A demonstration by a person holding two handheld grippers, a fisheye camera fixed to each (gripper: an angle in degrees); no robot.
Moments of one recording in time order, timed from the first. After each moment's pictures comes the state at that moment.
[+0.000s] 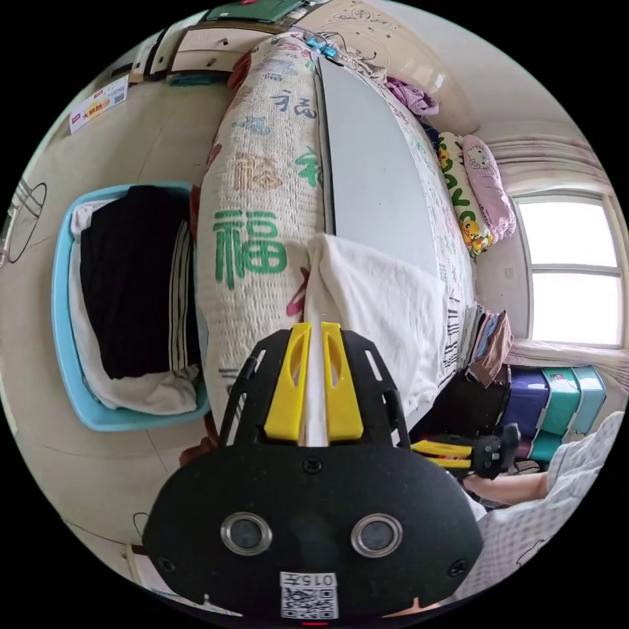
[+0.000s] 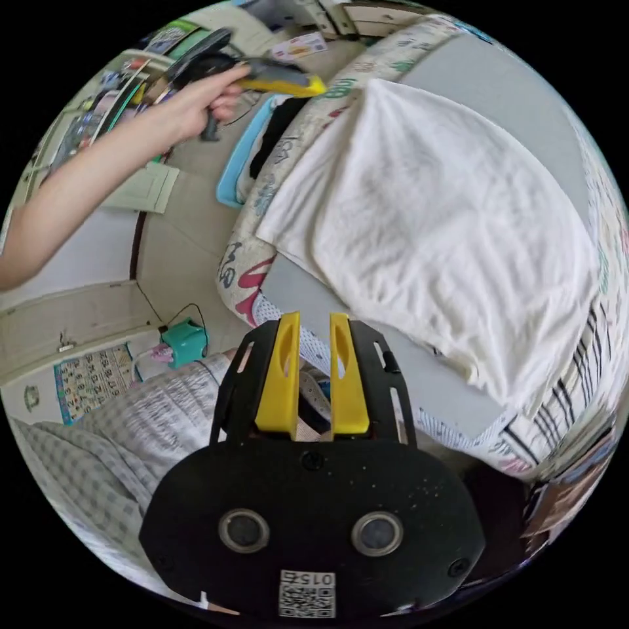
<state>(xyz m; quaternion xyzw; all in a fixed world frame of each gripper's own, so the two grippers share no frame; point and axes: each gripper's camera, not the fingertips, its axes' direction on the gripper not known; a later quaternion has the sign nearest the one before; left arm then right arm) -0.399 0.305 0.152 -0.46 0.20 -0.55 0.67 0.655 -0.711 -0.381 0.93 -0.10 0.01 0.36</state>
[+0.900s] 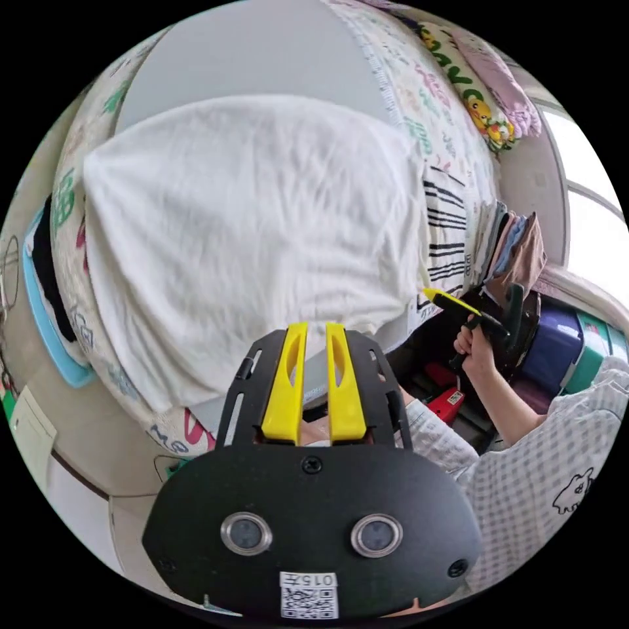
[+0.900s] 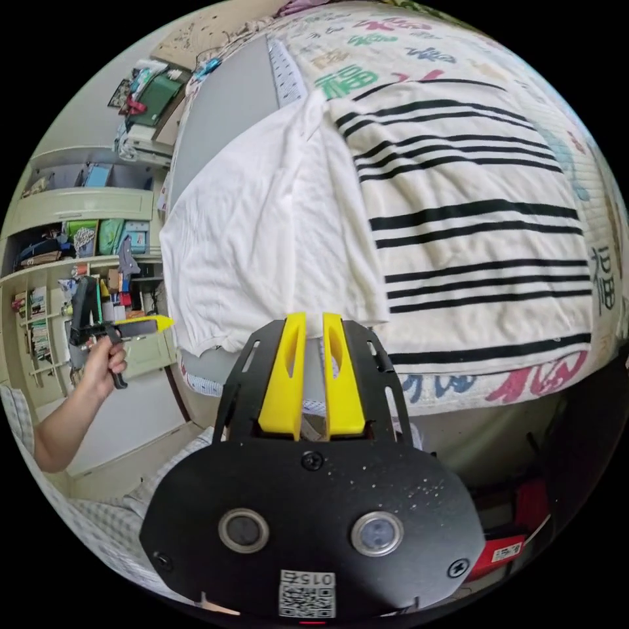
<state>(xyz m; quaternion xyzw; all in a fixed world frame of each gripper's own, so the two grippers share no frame) -0.119 0.144 0.289 -0.62 0.29 -0.43 0.59 0.947 -0.718 -0.071 0.90 -0.40 0.02 0.18</state>
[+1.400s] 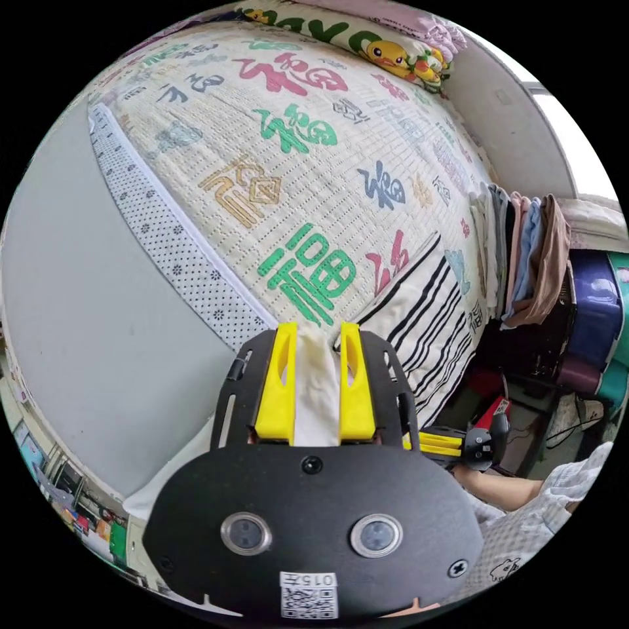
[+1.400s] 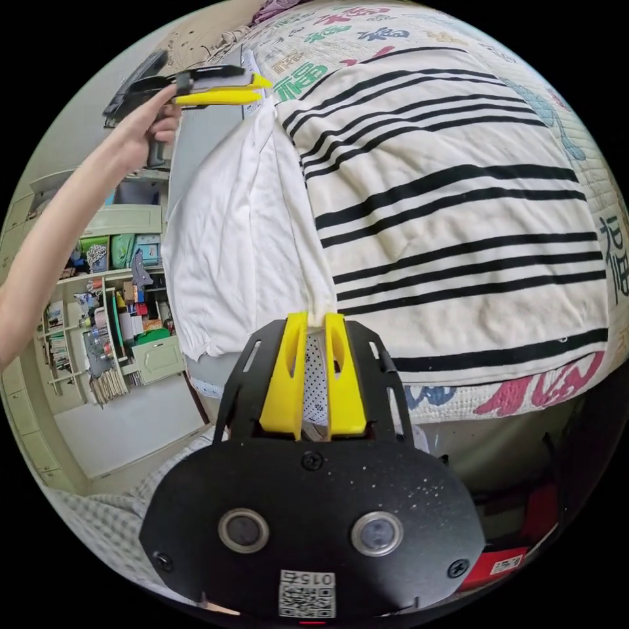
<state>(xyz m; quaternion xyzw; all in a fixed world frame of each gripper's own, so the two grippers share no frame) -0.016 0.021 0.604 -0.58 0.35 -0.23 0.70 0.987 -0.735 -0.018 0.89 -0.43 -0.03 0.16</state>
